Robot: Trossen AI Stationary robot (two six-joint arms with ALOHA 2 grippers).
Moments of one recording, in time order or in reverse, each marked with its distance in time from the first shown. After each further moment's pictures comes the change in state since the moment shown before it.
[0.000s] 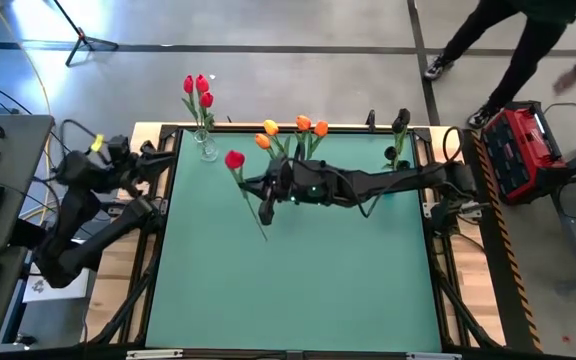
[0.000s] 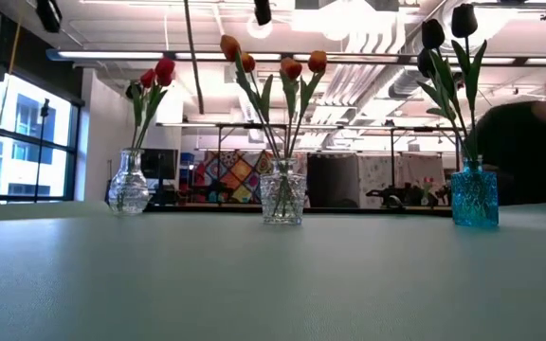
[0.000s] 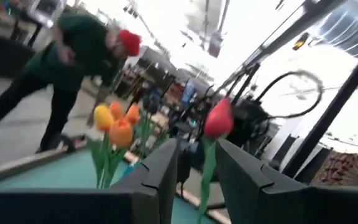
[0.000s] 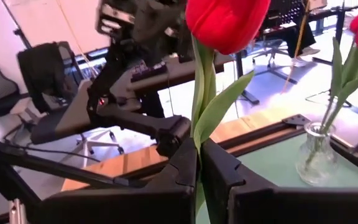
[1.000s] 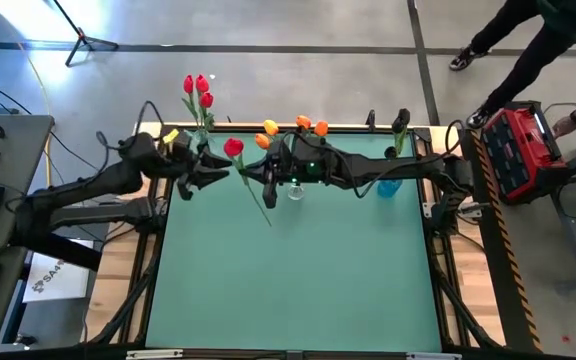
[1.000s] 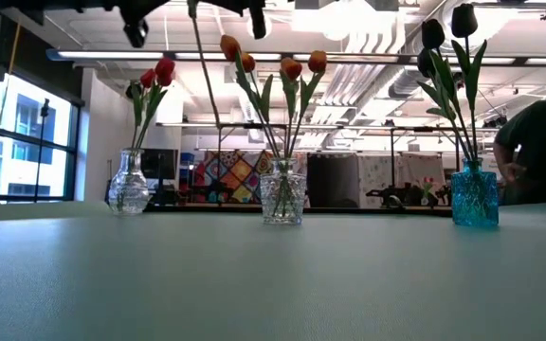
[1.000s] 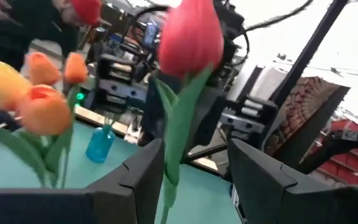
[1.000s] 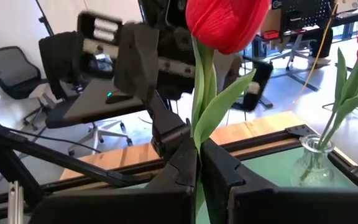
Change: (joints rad) left arm -0.420 0.544 -0.005 0.392 -0.105 0.214; right arm -0.130 -0.001 0.001 0.002 -0.219 -0.078
